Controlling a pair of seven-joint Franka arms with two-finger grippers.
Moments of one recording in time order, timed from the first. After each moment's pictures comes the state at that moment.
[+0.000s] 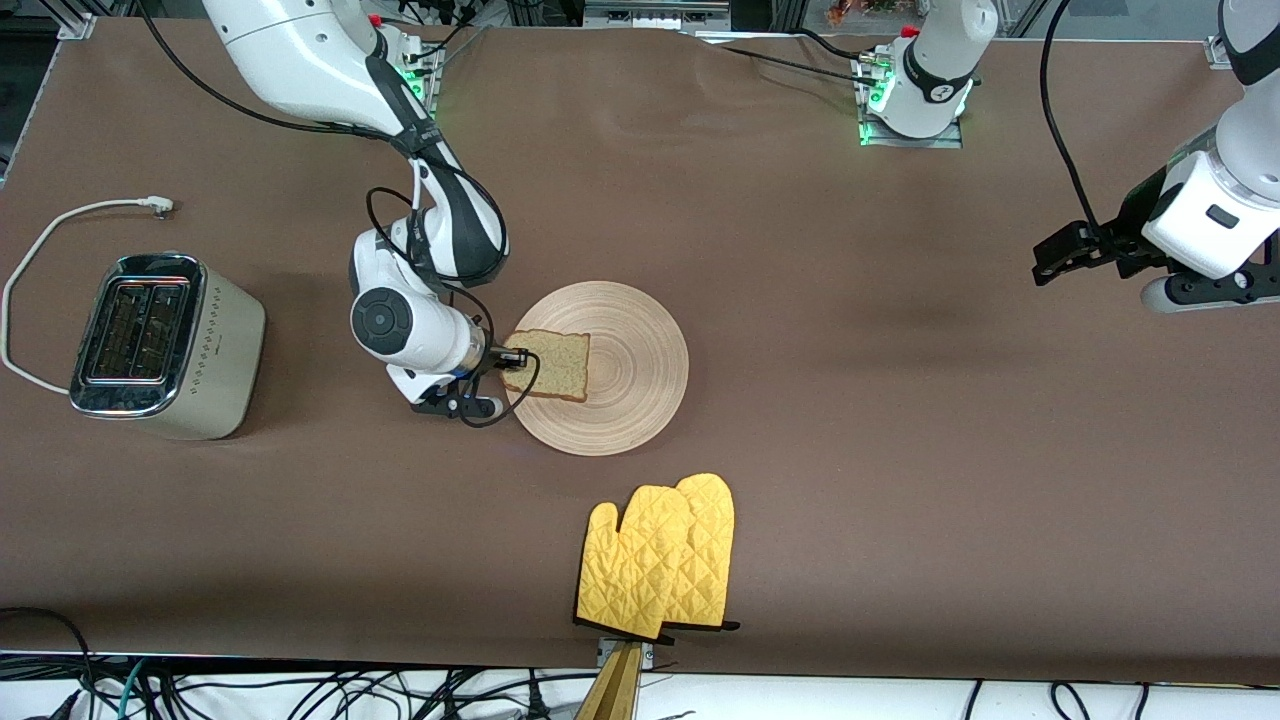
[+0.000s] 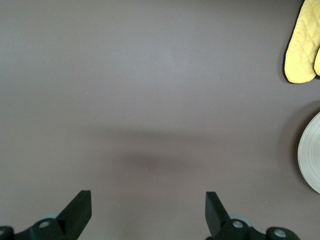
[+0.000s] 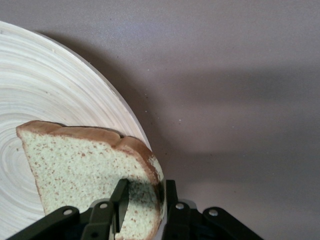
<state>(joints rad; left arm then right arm) 0.00 0.06 -0.08 -1.58 -0.01 1.59 -0.21 0.46 0.59 -0.02 -1.74 0.26 2.22 0.35</state>
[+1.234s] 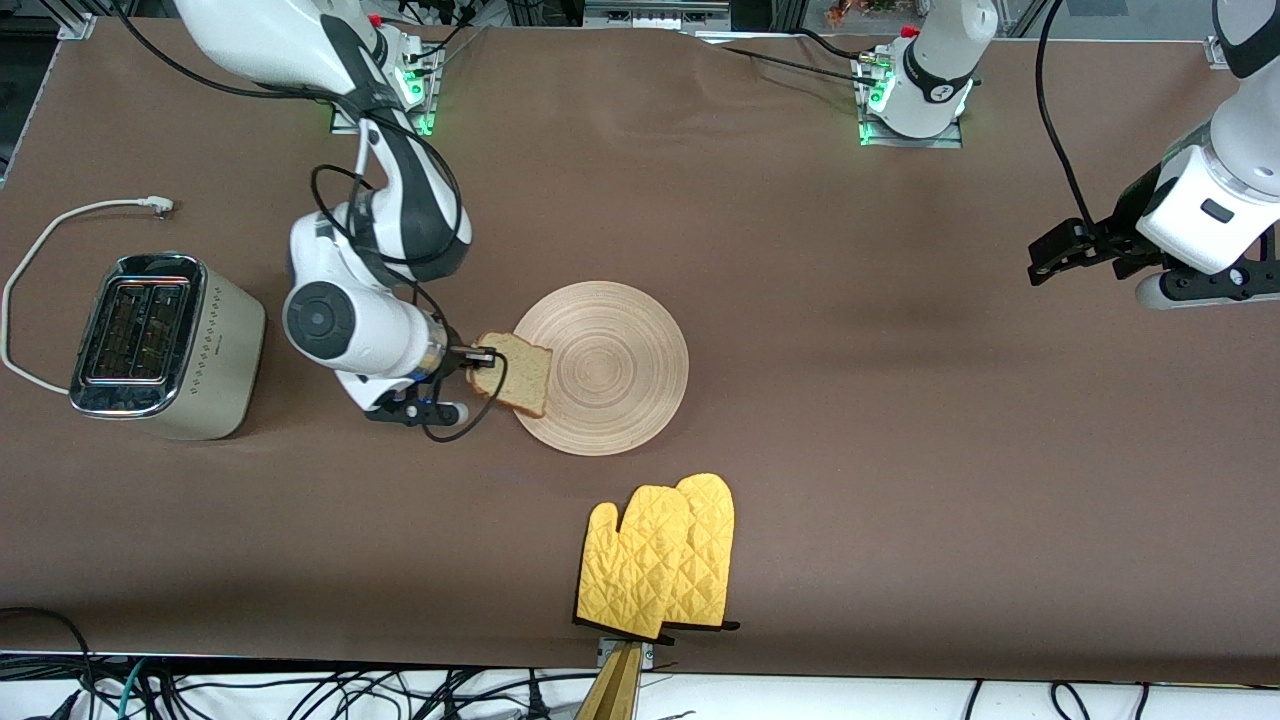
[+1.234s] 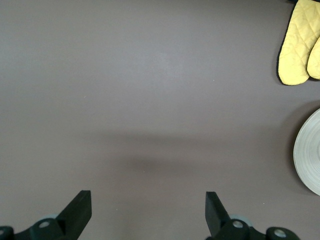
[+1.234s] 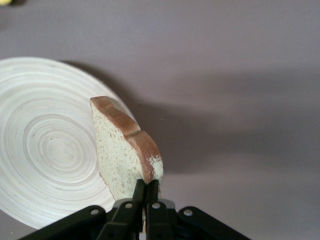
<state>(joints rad) 0.00 0.06 -0.09 -1.58 -0.01 1.60 -0.21 0.46 0.50 -0.11 -1.57 0.21 1.94 0.33</state>
